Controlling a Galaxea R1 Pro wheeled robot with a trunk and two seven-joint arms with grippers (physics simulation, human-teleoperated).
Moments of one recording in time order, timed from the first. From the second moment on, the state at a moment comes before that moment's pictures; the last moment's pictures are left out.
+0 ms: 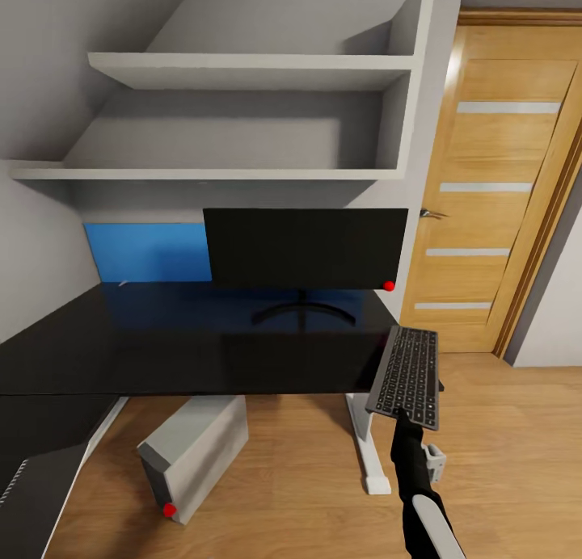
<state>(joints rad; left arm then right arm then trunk) -0.04 0.07 -0.50 -0.81 0.62 -0.01 0.37 -0.21 0.12 -0.08 -1.08 -1.51 -0.22 0.24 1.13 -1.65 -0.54</state>
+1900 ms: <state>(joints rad) -0.04 0.07 -0.49 -0.82 0.62 -0.01 0.36 -0.21 0.11 -0.08 -1.08 -1.50 -0.23 0.26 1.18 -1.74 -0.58</state>
